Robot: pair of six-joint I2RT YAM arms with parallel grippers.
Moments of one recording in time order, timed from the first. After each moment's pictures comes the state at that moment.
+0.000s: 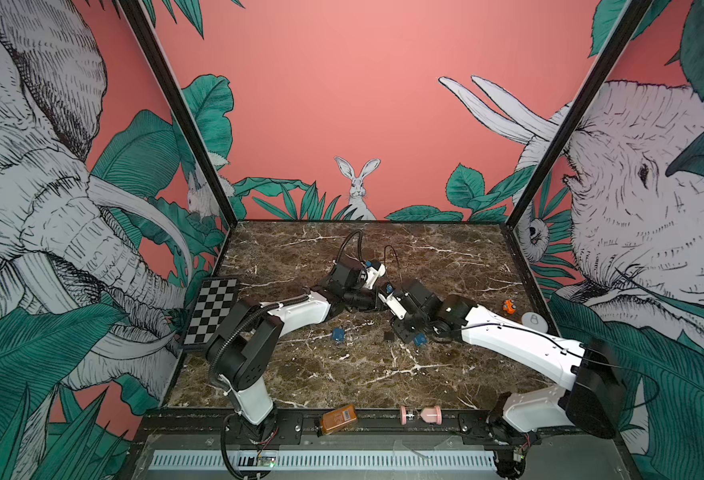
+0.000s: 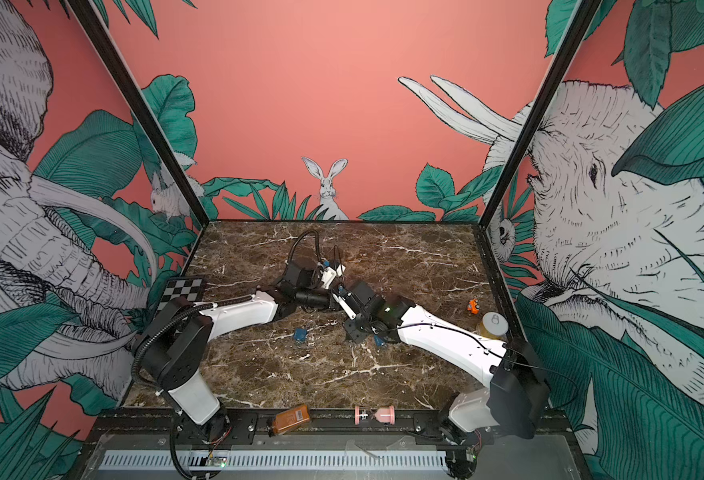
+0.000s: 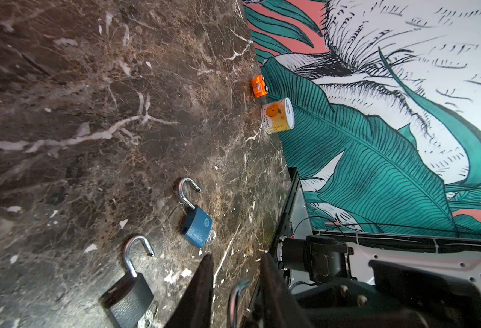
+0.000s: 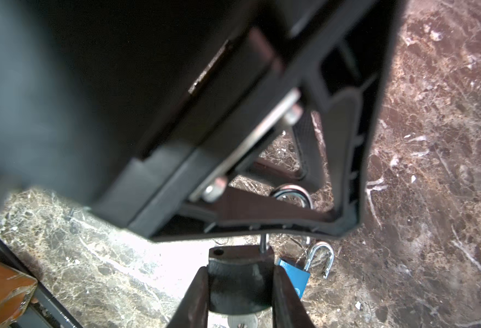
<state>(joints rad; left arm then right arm) -0.68 1.71 0.98 0.15 0.77 -0.72 0.89 1.40 1.06 -0.68 0.10 0.06</state>
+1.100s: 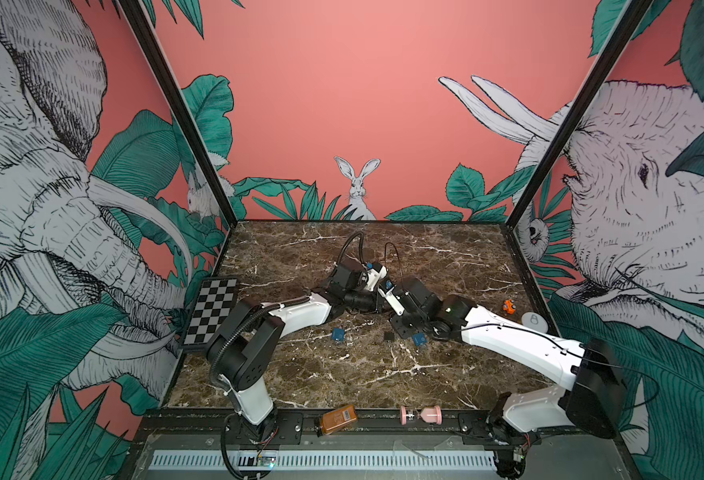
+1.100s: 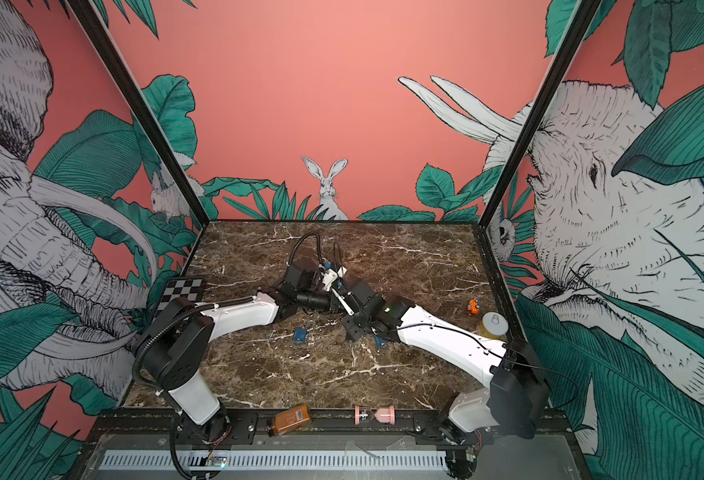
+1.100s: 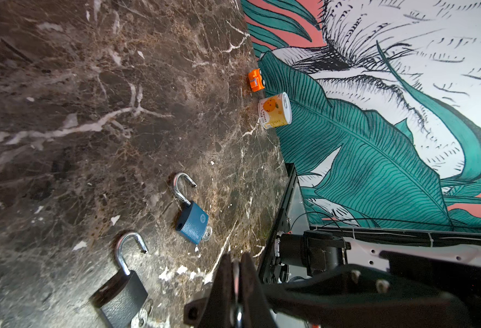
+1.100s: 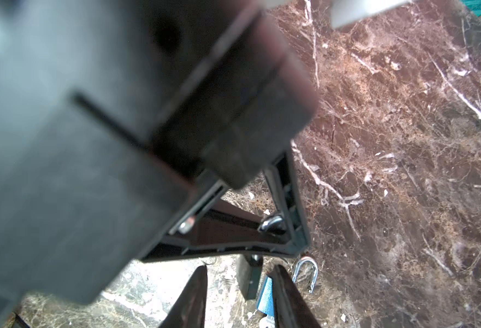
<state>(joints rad) -0.69 1.71 0.96 0.16 0.77 -0.73 0.90 1.40 1.06 -0.62 0.16 0.08</state>
